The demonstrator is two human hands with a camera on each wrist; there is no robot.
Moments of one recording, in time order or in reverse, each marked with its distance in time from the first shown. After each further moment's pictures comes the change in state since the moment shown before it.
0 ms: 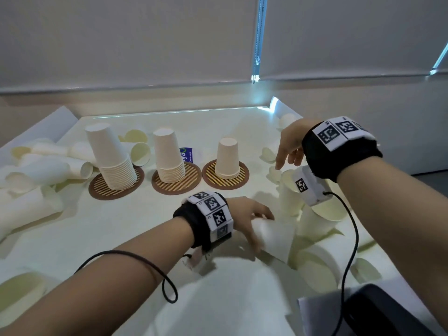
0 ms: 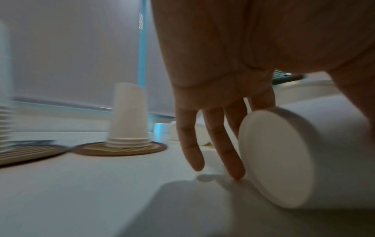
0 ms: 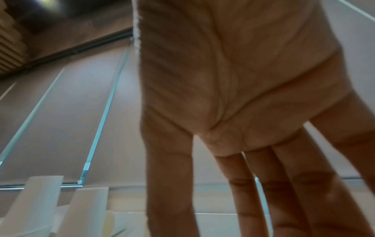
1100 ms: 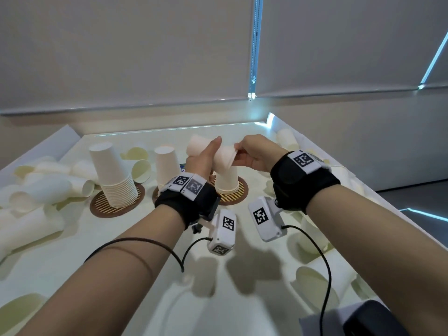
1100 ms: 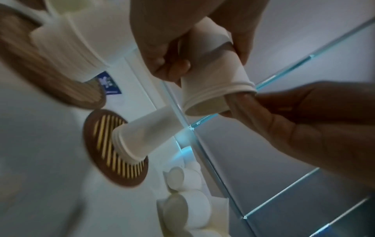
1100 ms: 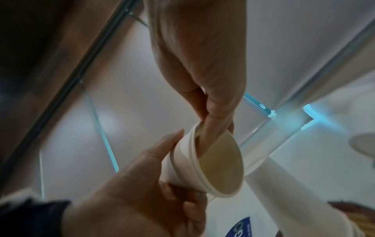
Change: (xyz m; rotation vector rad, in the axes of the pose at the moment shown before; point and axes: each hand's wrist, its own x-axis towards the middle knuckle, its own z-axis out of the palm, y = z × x) left_hand -0.004 -0.031 -0.083 -1.361 1.082 -0.275; right_hand -0.007 -0.063 0.020 1.461 0.002 -0.308
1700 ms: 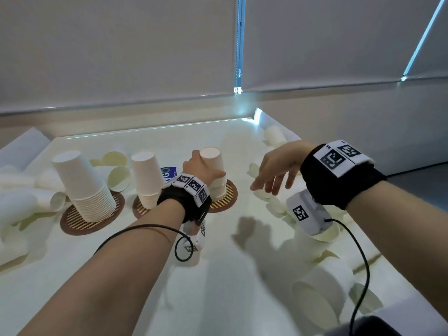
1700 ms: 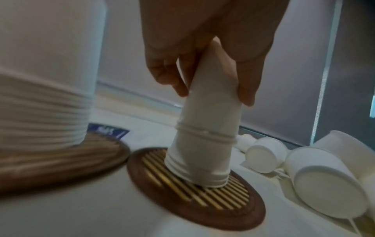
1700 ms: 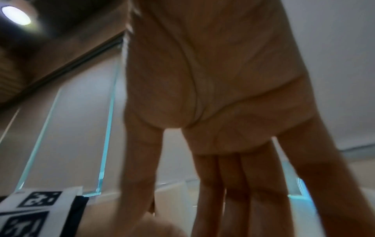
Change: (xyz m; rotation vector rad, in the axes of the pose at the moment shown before) left_hand 0.052 -0.018 0.029 0.958 -0.034 0.309; right_hand -0.003 -0.011 -0.068 -1.220 -0.243 0.298
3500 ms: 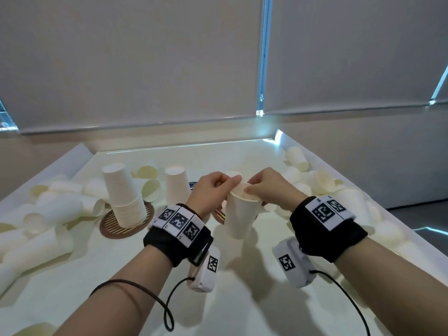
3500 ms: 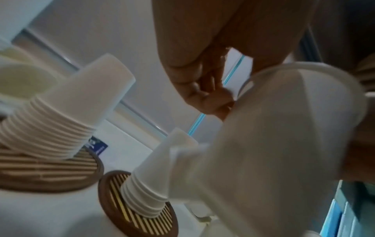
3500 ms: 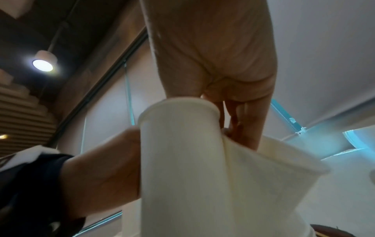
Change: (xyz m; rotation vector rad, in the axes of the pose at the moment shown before) left_hand -0.067 -0.013 -0.050 -0.707 -0.161 0.163; right_hand 0.009 -0.036 0.055 0.451 0.511 -0.334
